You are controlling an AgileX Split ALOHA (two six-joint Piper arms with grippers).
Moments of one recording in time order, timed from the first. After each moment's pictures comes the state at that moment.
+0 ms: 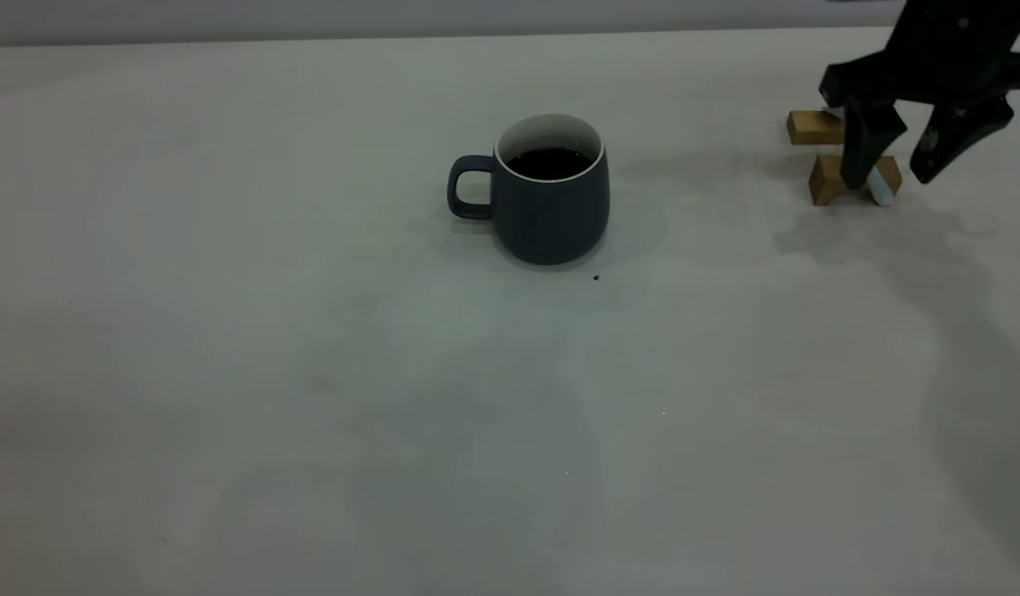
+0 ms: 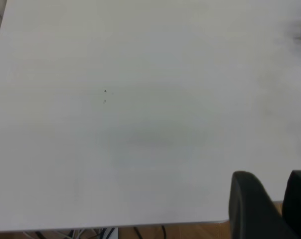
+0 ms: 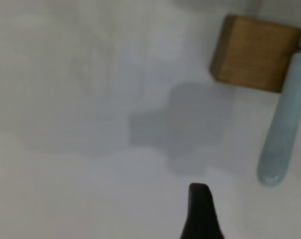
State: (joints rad) left arm -0.04 -0.02 -0.49 0.03 1.13 -0.01; right arm 0.06 2.33 -1.47 0.10 0.65 -0.17
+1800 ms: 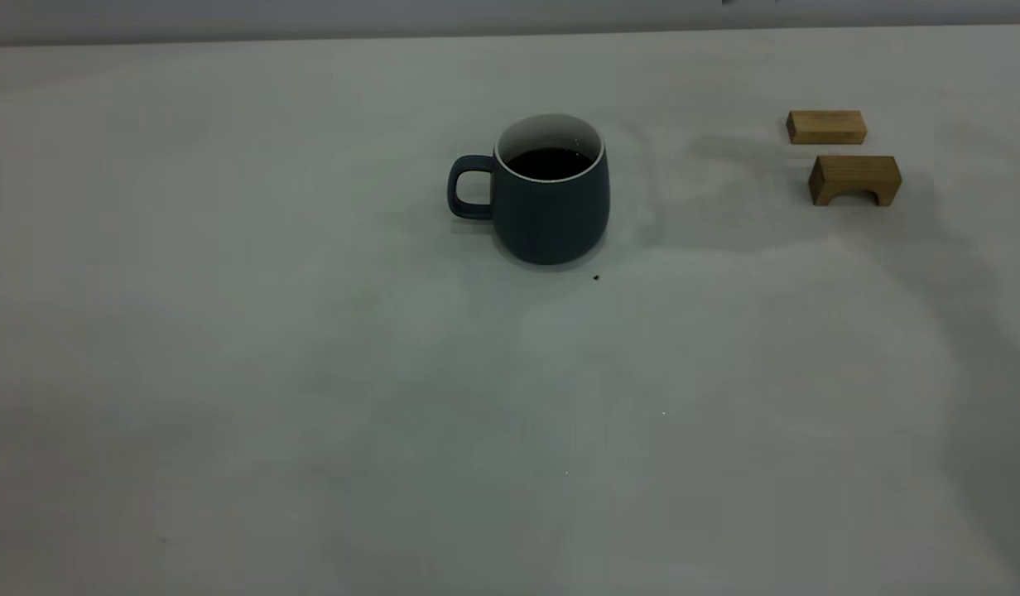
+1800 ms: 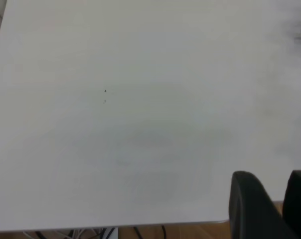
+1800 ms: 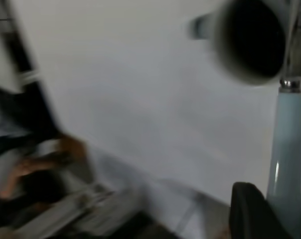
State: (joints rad) left arm -0.04 -0.02 -0.49 0.03 1.13 -0.01; right arm 0.08 2.21 -1.64 0.95 1.18 -0.26
